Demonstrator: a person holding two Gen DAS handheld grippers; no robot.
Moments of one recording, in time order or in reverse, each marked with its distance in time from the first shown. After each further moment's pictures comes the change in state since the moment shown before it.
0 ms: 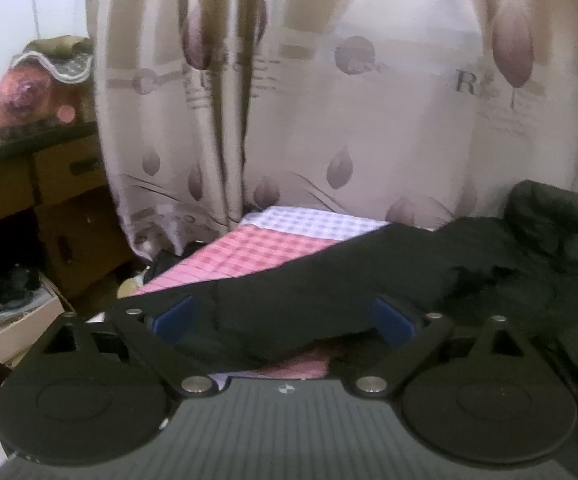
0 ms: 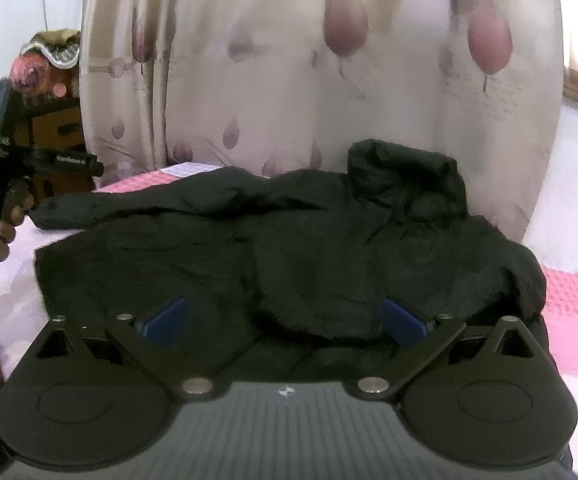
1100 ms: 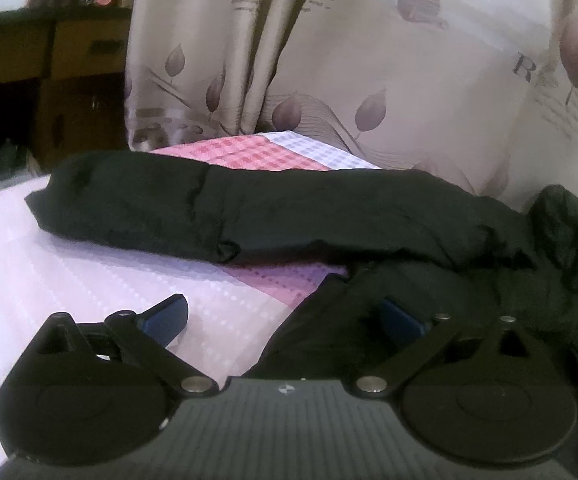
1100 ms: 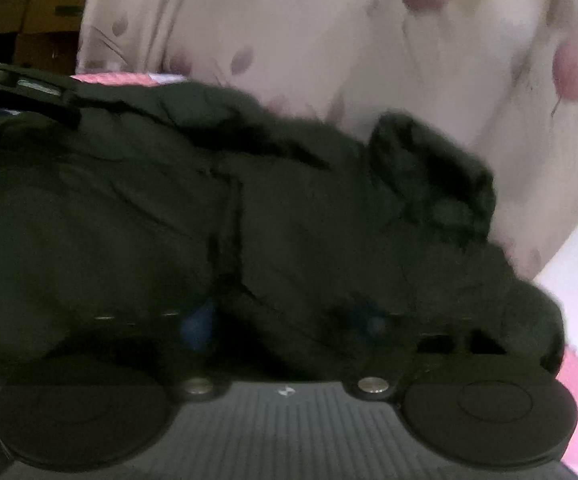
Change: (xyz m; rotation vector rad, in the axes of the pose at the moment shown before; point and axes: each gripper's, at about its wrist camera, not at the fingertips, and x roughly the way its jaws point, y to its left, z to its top) left arm 0.056 0.007 -0.069 -0.300 0.115 -0.024; right arm 0.121 0.022 -0.012 -0.276 0.145 -0.105
